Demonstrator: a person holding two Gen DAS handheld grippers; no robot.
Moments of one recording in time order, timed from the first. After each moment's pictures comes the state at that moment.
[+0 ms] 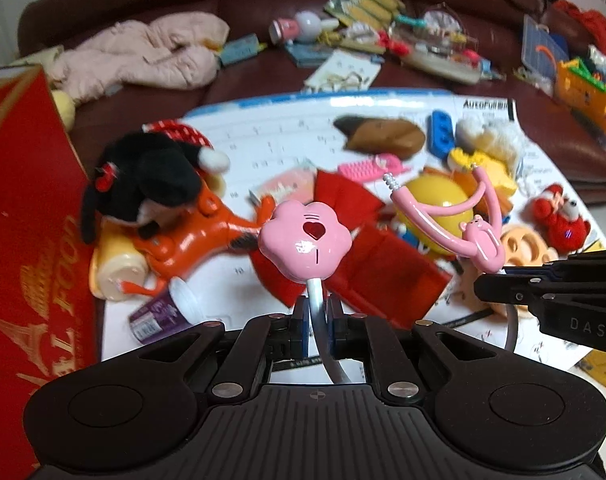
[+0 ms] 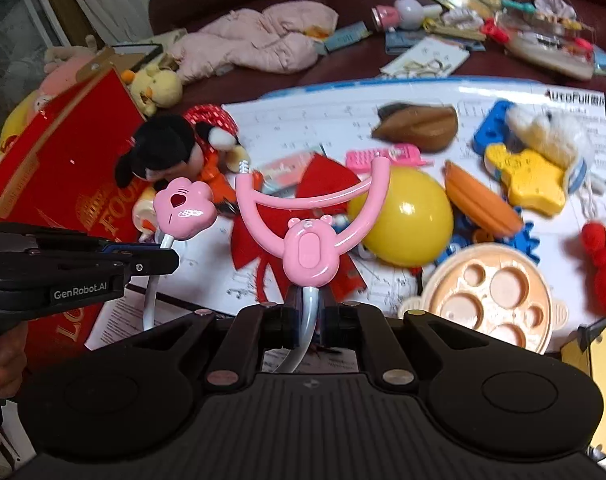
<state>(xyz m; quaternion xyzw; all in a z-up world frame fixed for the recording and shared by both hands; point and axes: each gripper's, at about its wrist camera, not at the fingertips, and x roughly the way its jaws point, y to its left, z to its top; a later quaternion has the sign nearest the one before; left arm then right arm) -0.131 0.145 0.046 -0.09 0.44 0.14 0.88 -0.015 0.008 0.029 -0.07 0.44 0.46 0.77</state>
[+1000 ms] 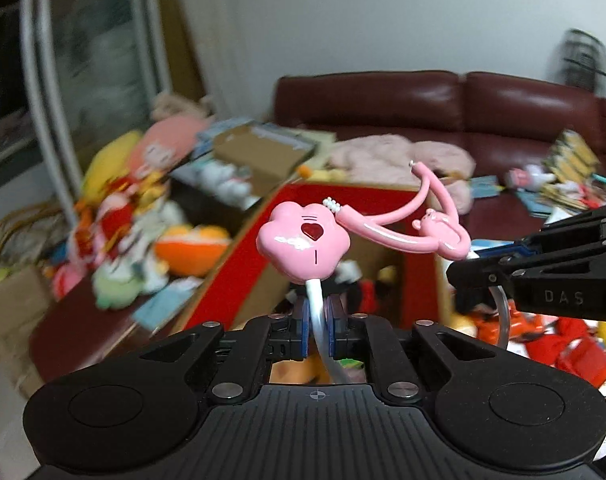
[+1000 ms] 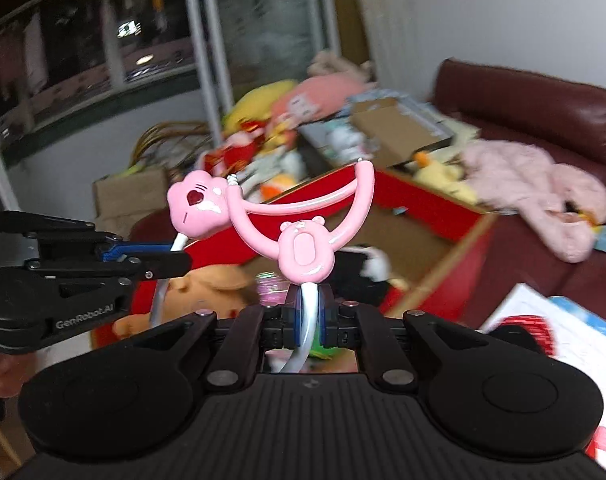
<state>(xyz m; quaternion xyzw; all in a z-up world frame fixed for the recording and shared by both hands) -0.390 0.253 0.209 -0.07 0.28 0.45 0.84 -0.215 0.228 0.182 -0.16 0.25 0.74 0.61</state>
